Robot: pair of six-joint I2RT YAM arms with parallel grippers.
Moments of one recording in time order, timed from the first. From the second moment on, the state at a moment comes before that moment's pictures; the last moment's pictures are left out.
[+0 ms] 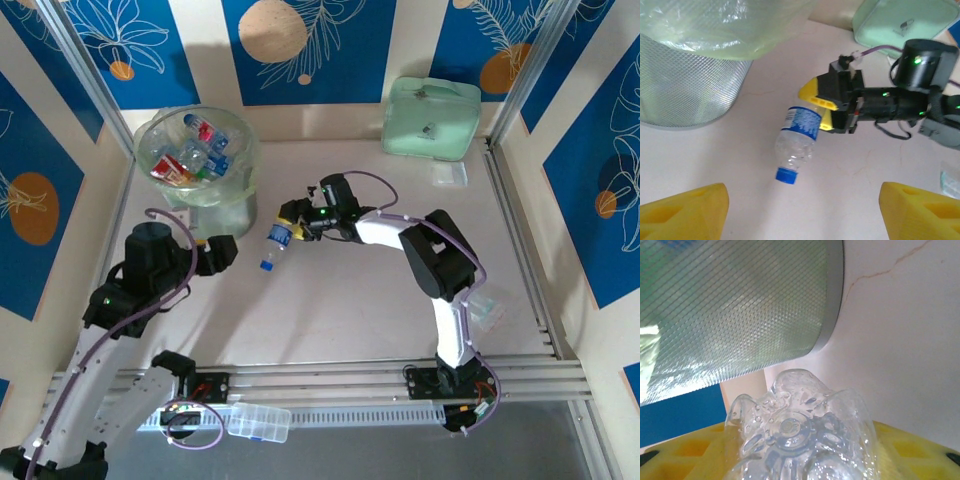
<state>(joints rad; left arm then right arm) -0.36 0.72 0.93 -0.75 0.12 -0.44 0.58 2.03 1.28 0.19 -0.68 1.17</state>
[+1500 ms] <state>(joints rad) -0.54 1.20 0.96 -0.55 0.50 -0.39 0.63 1.62 1.03 0.19 -0.86 1.03</state>
